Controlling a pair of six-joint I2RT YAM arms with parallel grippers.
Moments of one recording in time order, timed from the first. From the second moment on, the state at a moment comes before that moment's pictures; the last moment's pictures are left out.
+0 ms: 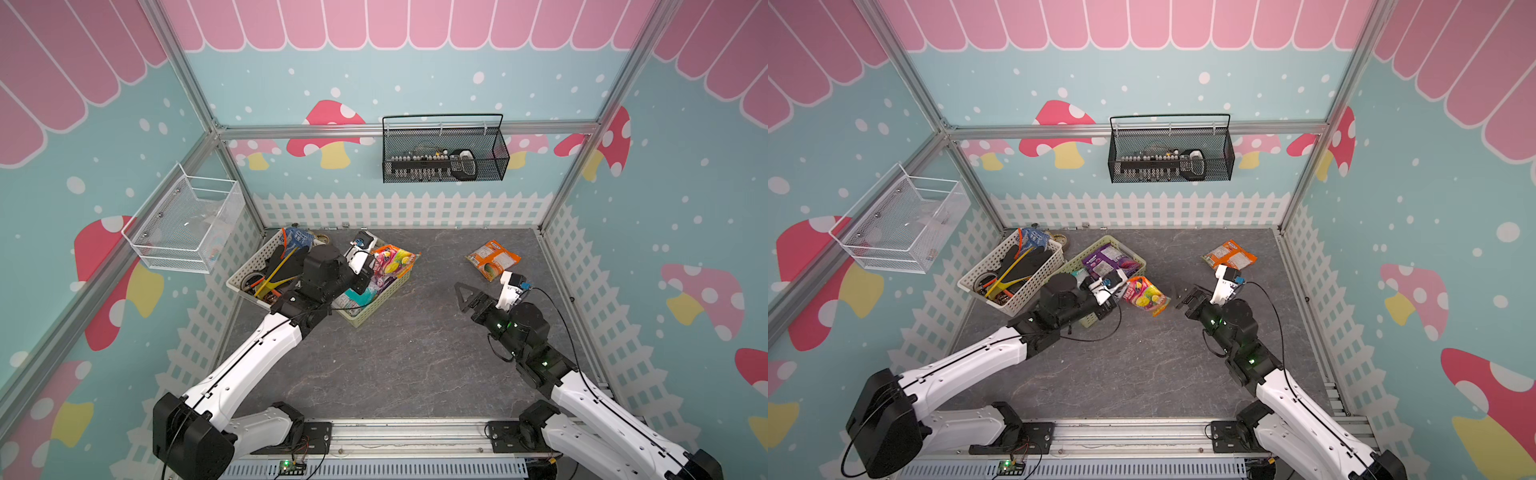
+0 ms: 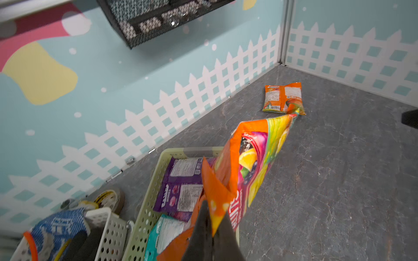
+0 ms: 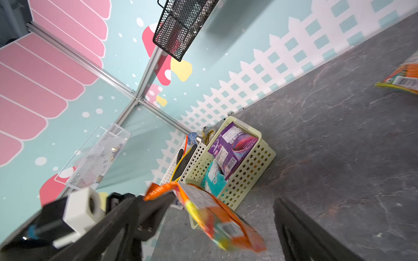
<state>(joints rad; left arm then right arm) -0.76 1.42 0.66 0.45 0.15 0.59 0.53 0.95 0.51 0.30 -0.19 0.94</state>
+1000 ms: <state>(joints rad) -0.22 1.34 1.11 -0.38 0.19 -0.37 0.53 0.79 0.46 0.13 0.06 0.86</state>
